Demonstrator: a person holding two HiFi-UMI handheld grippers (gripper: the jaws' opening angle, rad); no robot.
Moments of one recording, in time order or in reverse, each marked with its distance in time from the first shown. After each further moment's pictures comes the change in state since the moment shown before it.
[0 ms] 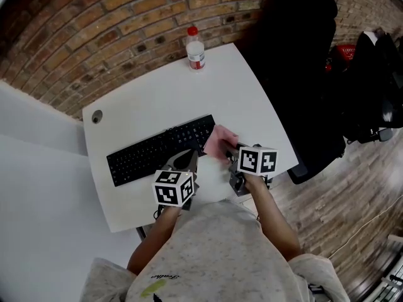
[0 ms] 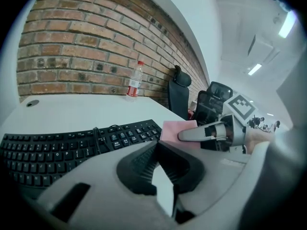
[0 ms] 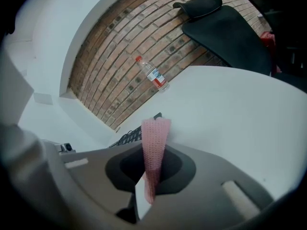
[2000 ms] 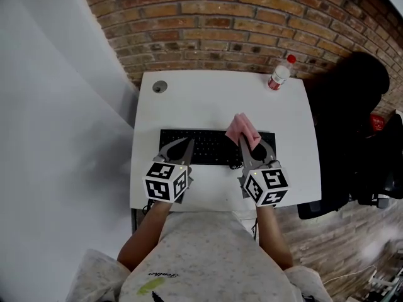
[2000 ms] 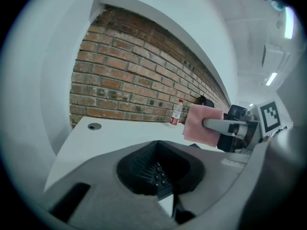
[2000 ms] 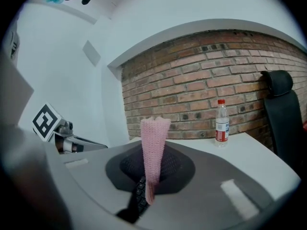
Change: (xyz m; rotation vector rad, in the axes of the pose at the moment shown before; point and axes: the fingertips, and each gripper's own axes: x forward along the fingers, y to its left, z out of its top) left arm -0.186 0.161 0.041 -0.097 -0.260 0.238; right arm 0.049 0.235 0.021 -0.701 -0.272 0.085
